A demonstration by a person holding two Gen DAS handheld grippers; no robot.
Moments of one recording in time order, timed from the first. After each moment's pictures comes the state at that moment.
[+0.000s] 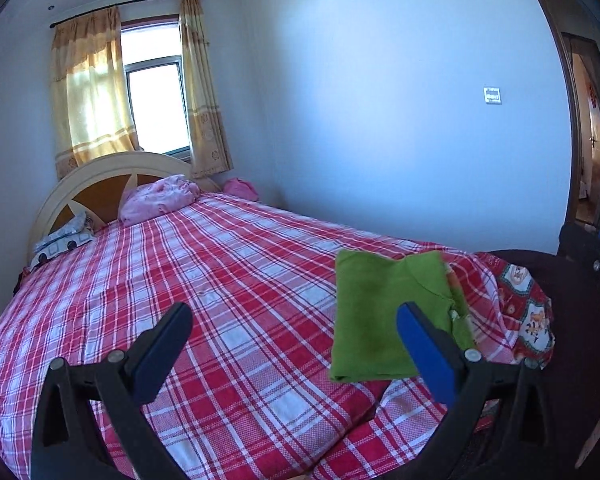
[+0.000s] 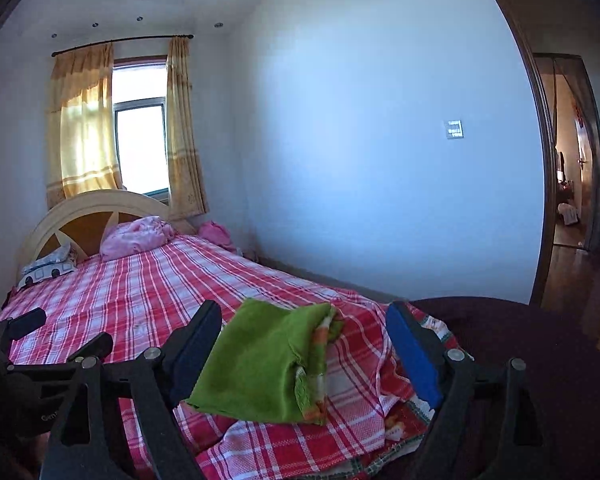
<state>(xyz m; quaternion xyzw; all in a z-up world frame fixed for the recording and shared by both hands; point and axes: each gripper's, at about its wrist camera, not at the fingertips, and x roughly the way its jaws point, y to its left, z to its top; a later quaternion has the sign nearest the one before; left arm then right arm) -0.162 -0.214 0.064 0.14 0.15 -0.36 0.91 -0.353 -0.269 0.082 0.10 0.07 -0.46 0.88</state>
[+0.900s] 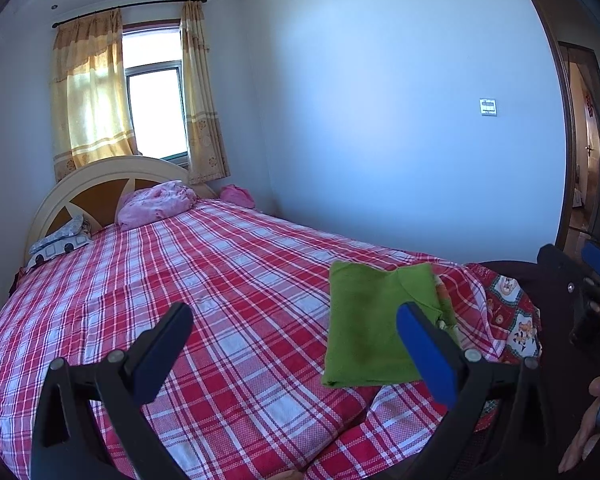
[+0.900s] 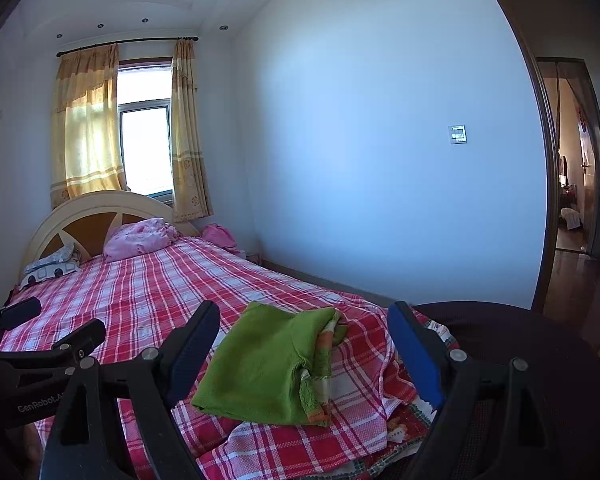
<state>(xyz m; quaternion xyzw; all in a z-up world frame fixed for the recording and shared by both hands) -0.169 -0.204 0.075 0.13 0.14 -0.37 0.91 -0.352 -0.271 0.082 0.10 0.07 -0.45 0.88</state>
